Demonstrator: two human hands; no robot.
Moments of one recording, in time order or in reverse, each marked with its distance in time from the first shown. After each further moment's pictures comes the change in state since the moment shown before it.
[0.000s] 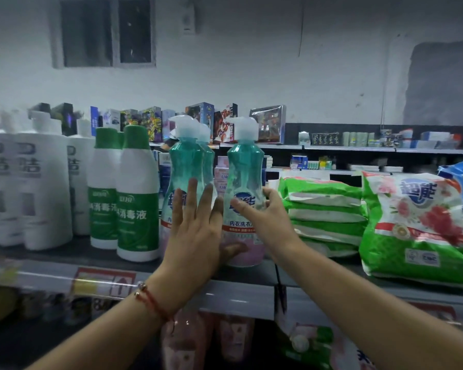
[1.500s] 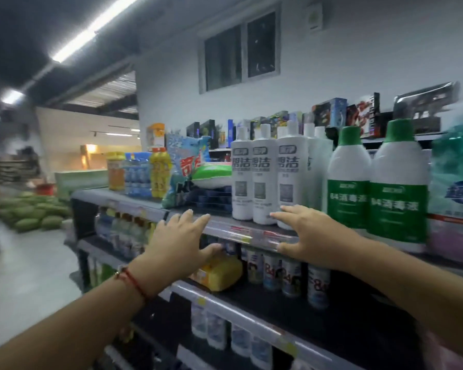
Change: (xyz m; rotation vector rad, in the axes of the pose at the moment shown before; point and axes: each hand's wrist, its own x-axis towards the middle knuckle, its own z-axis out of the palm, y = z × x) left_hand -0.209 -0.404 -0.161 0.223 -0.640 -0.407; right_hand -0.103 -0.102 0.339 -1.014 -0.729 -0.470
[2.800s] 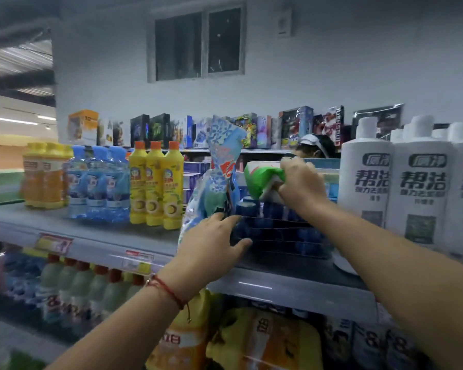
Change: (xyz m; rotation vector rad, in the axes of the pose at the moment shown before) left_hand 0.276 -0.197 0.136 -0.478 0.146 0.317; right_hand 0.417 -0.055 0.075 -0.190 0.628 0.524
